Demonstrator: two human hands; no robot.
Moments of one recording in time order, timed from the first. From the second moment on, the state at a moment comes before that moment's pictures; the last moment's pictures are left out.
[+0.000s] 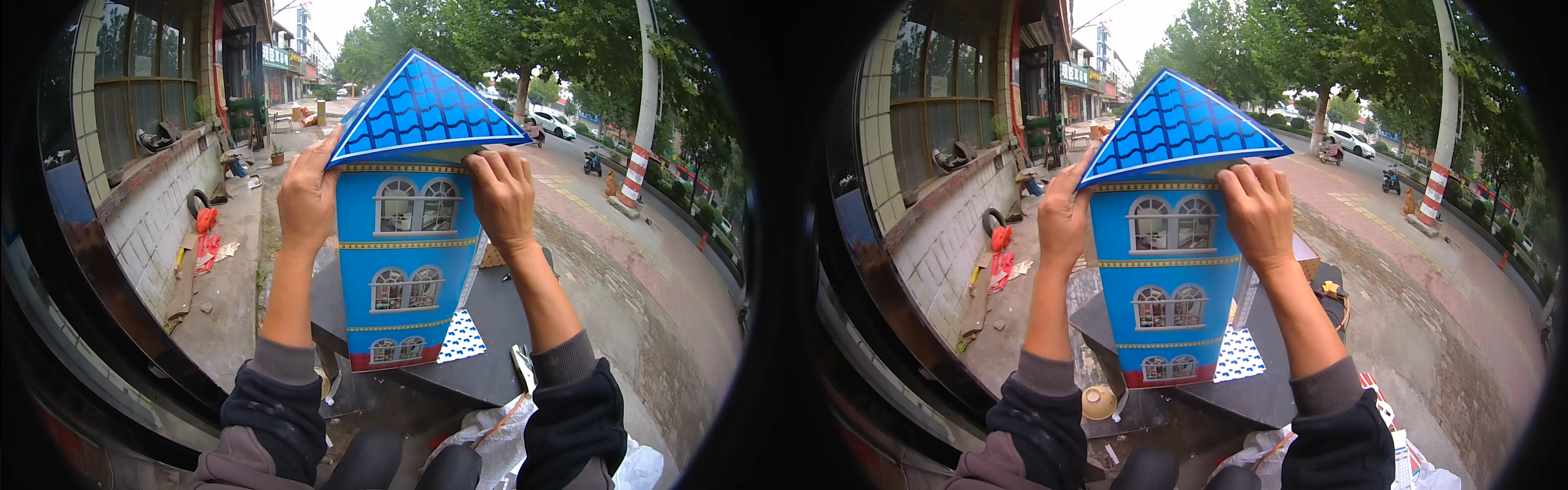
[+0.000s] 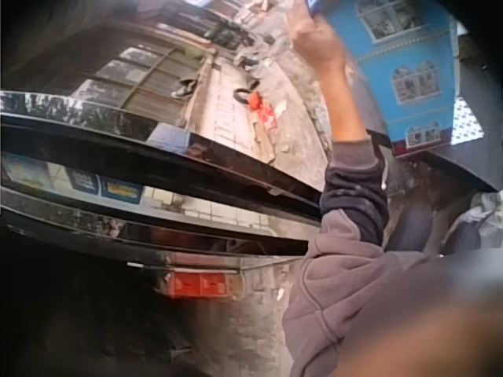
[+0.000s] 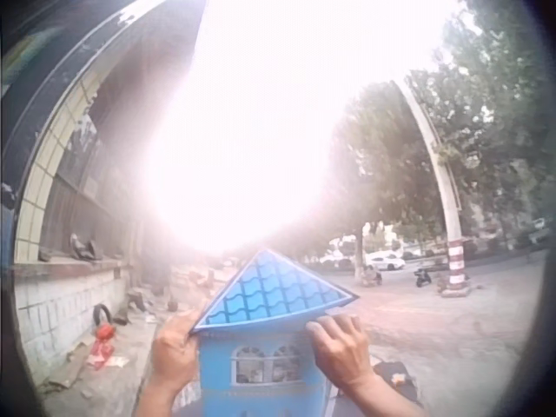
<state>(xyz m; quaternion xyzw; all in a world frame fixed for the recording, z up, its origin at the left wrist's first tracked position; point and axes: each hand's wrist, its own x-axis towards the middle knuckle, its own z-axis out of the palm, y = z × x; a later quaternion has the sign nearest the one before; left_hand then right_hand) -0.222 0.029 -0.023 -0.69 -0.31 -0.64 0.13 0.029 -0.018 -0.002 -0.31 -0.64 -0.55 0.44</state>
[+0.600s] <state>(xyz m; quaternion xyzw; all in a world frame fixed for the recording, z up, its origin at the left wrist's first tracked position) -0.084 -0.049 -0.086 -0.70 -0.06 -0.64 -0.30 0.103 -0.497 -0.613 -0.88 -0.30 0.35 -0.15</state>
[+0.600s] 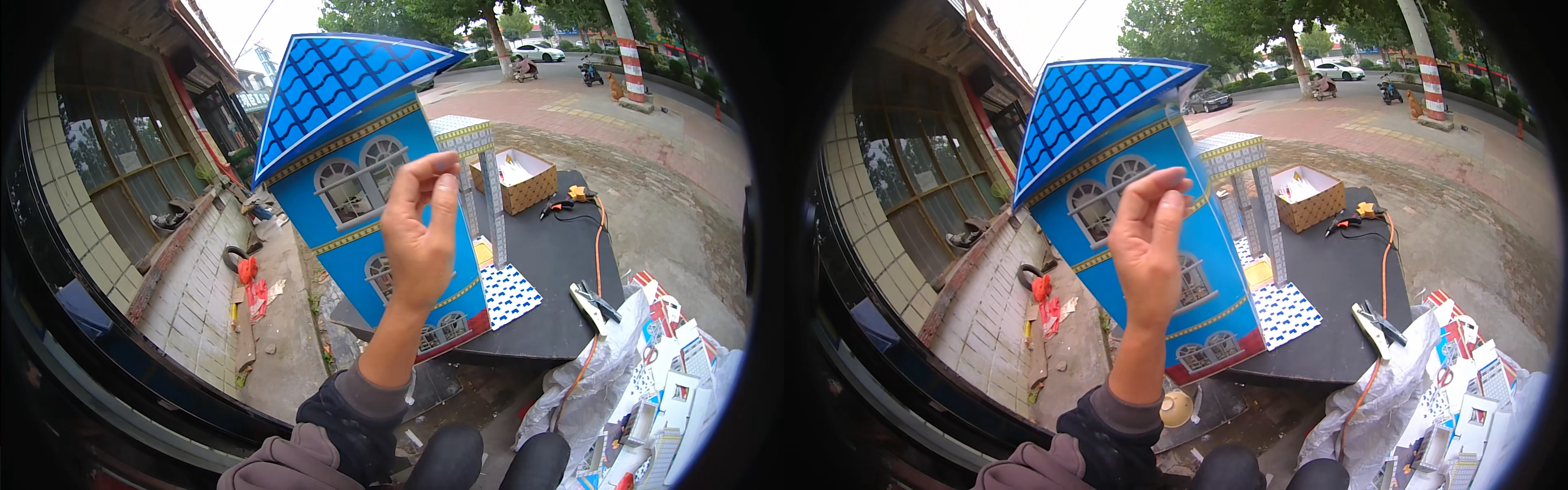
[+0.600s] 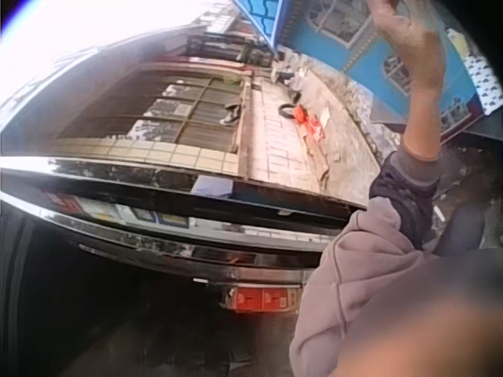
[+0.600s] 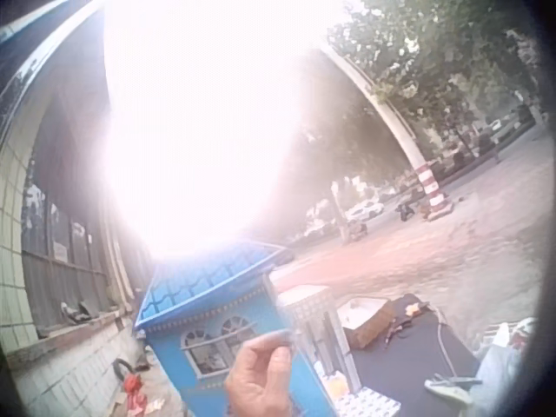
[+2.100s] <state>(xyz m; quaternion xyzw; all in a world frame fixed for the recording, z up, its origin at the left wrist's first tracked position) -0.105 0.003 0.089 -0.84 -0.25 -0.25 0.42 0.053 0.001 -0.020 -0.43 -0.70 -0.08 0.57</state>
